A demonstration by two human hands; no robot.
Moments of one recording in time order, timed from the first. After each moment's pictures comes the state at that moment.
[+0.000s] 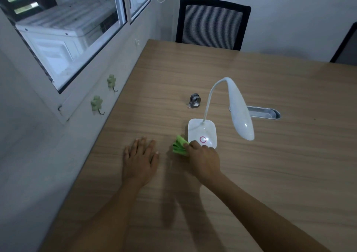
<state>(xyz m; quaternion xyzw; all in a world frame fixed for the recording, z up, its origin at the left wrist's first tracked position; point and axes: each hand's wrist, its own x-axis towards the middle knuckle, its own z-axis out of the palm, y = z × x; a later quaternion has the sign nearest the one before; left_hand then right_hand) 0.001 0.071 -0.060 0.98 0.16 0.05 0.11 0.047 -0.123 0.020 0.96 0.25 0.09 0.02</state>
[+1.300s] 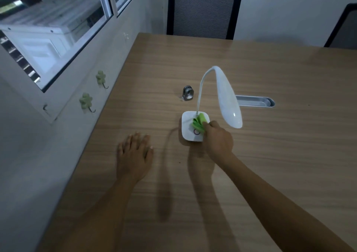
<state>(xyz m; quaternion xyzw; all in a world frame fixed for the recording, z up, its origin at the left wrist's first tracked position) 0.001 0.073 -0.065 0.98 0.16 0.05 0.10 0.090 -0.162 0.018 0.99 0.10 0.04 -0.10</state>
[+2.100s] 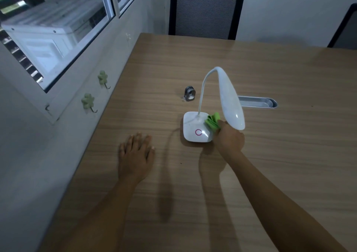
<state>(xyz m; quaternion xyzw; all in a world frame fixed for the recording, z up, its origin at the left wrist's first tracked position) 0.001 0.071 -0.061 0.98 0.16 0.06 0.10 0.117 -0.180 0.001 0.98 -0.06 0.07 -0.17</state>
